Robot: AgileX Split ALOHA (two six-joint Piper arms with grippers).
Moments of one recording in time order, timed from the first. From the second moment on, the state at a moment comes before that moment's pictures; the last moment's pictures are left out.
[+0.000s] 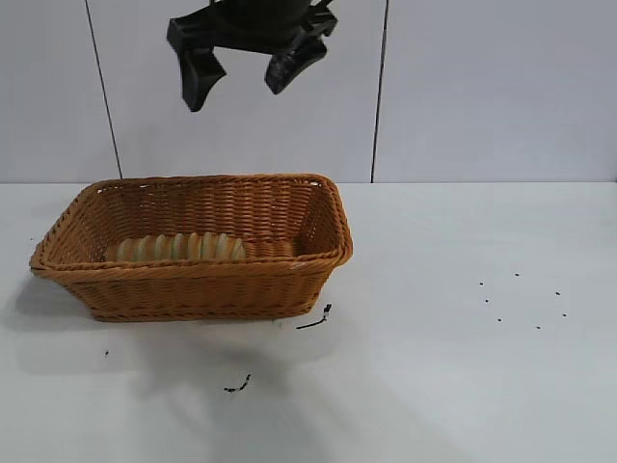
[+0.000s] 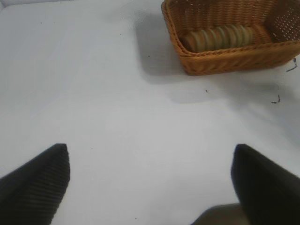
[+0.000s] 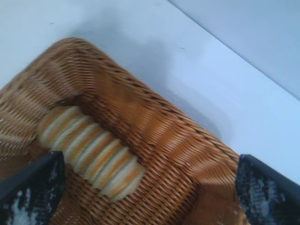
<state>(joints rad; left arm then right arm) -0.04 -0.01 -0.50 0.00 1.07 0.07 0.37 2.24 -2.17 0.00 1.02 0.01</state>
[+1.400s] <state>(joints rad) -0.04 -0.01 -0.50 0.00 1.07 0.07 0.07 1.66 -1.69 -0.02 1.21 0.04</state>
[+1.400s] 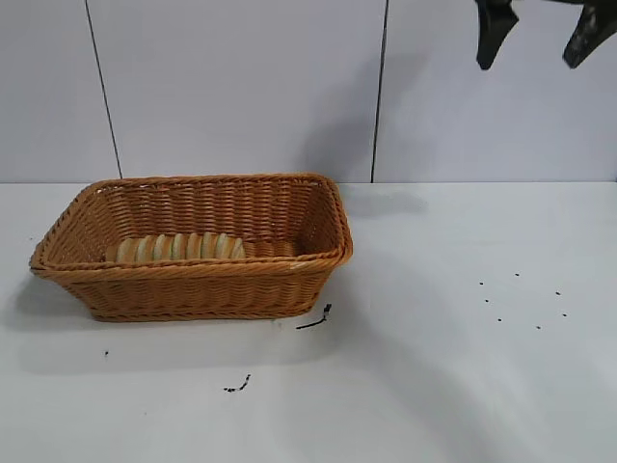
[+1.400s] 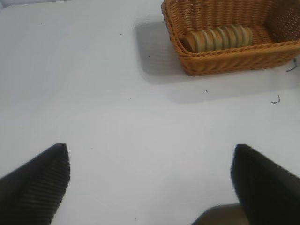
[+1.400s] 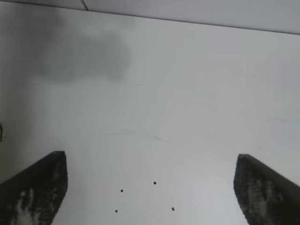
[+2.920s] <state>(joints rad) -0.04 -0.01 -0.50 0.00 1.07 0.07 0.02 0.09 -0.49 0.01 1.03 0.02</state>
